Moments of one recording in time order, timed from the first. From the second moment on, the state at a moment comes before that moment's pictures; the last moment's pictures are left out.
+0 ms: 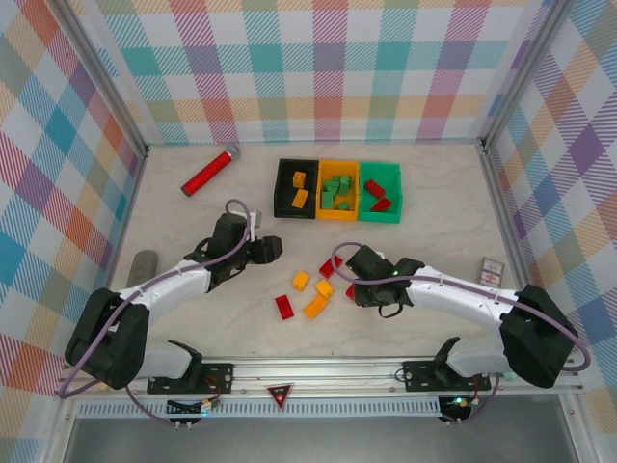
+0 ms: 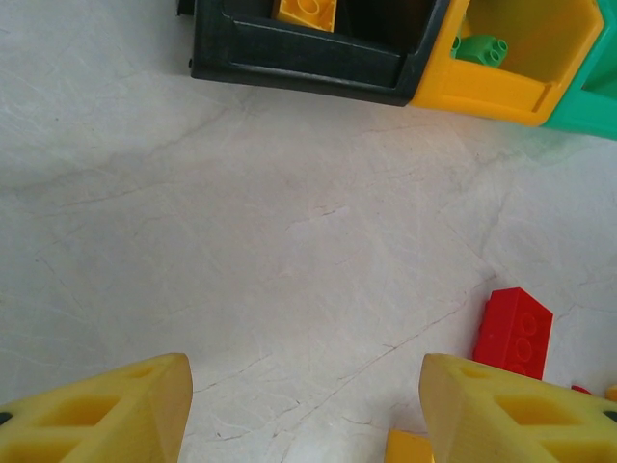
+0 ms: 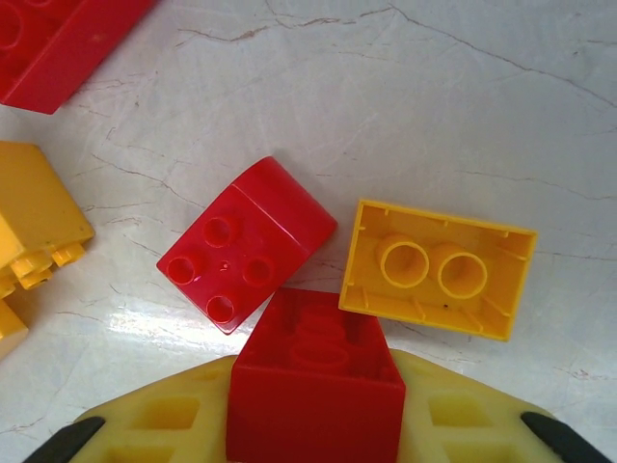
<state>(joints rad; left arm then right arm) -0.42 1.33 0.64 -0.02 0.16 -0.45 0.86 1.30 0.73 -0.67 0.16 0.71</state>
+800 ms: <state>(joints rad) -0.42 1.33 0.64 0.00 0.20 -0.45 0.50 1.37 1.10 -0.58 0.16 0.45</state>
